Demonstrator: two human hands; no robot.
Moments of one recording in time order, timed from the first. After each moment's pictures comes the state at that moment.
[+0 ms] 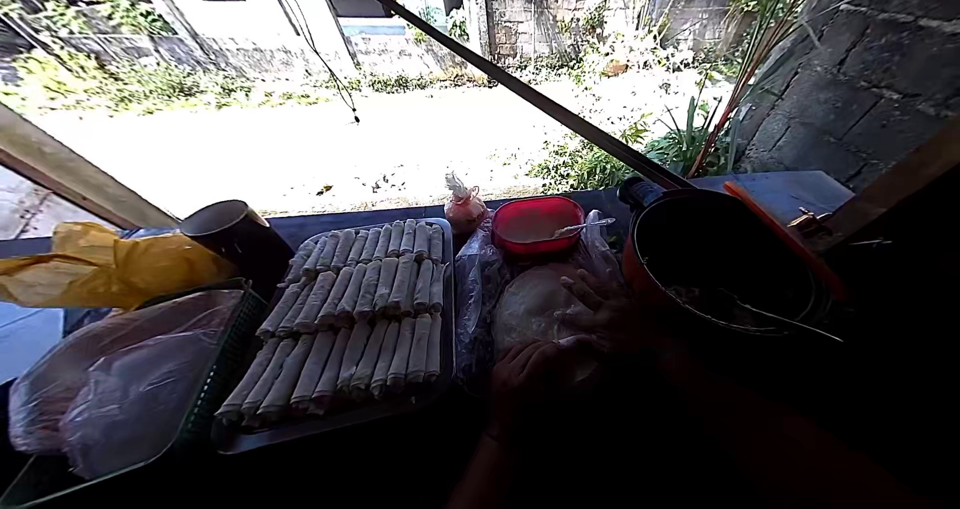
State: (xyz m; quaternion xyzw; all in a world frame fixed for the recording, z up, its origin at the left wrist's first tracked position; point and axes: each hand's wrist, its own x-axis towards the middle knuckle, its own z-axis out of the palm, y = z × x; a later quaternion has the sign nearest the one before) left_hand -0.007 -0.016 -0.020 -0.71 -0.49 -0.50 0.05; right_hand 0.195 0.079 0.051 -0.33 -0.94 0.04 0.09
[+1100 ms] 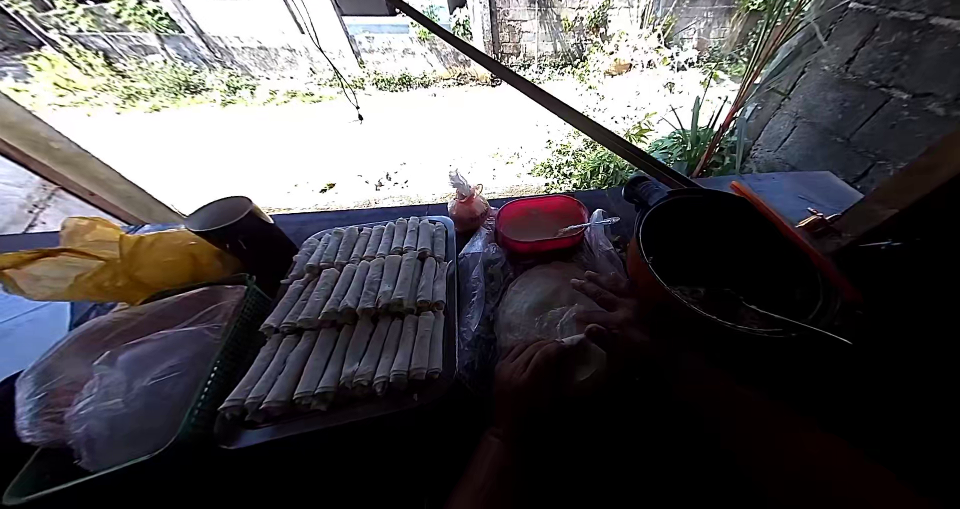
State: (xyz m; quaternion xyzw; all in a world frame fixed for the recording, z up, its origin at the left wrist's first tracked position) left_hand -0.007 -0.017 -0.022 -0.71 -0.49 -0.50 0.05; right_hand 0.207 0.080 0.040 -0.31 -0.92 0.08 0.22
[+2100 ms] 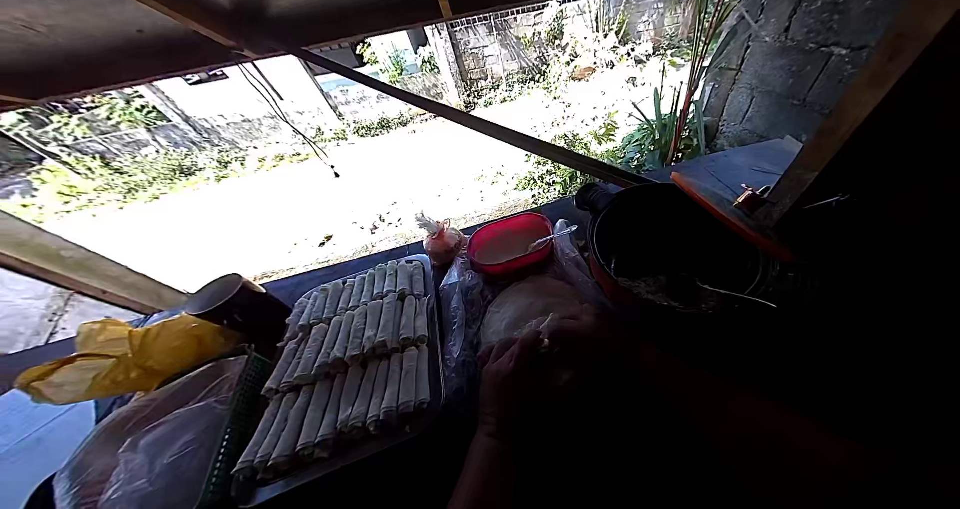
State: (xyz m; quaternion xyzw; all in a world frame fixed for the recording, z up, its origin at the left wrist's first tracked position) left_hand -0.003 -0.001 0.005 -0.73 -0.56 -0.37 0.09; right_hand 0.204 0.074 0.031 -0.28 -0.92 0.17 0.22
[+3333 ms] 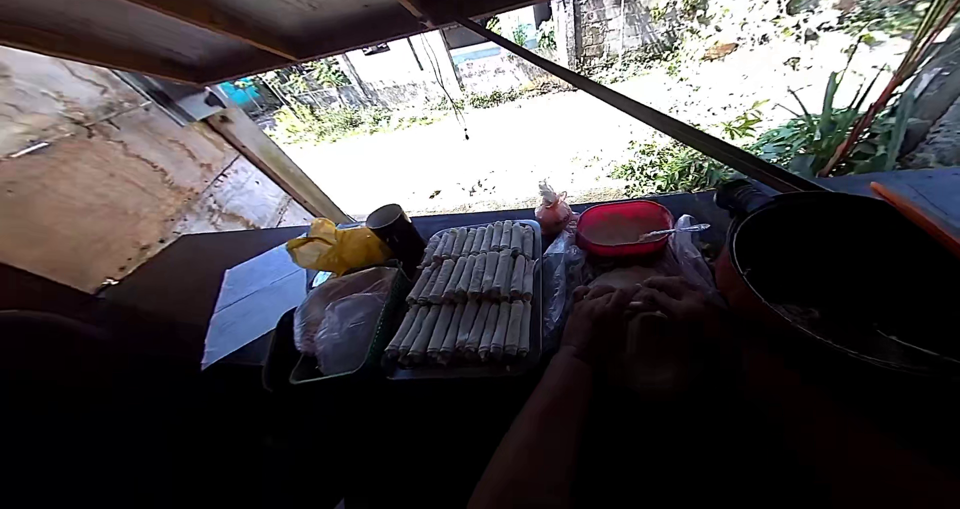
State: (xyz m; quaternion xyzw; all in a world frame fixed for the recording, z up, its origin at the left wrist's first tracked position) left_hand -0.024 0.039 0.040 -0.76 -0.57 -0.30 0.01; right_hand 0.178 0.102 0.044 -0.31 -0.92 0.09 0.22
